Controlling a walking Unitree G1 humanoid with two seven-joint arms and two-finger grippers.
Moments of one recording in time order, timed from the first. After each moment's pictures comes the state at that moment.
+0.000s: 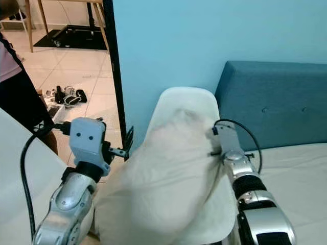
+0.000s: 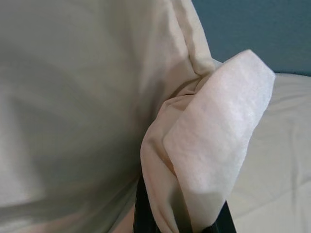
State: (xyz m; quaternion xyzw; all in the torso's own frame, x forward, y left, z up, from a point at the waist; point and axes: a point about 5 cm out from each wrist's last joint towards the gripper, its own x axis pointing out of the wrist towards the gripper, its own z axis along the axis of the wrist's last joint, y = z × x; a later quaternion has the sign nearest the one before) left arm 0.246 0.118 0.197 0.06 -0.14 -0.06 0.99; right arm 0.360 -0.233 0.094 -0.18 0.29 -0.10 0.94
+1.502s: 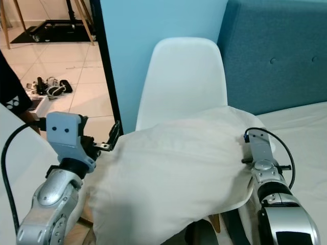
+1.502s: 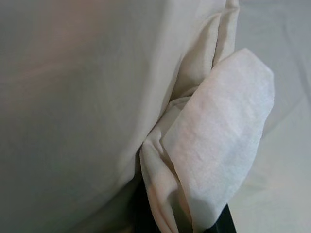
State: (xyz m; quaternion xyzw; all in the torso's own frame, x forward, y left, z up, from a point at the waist) left arm 0.248 0.147 0.205 0.02 -0.13 -0.03 0.99; right arm 0.332 -0.305 0.086 -0.21 0.30 -0.23 0.90
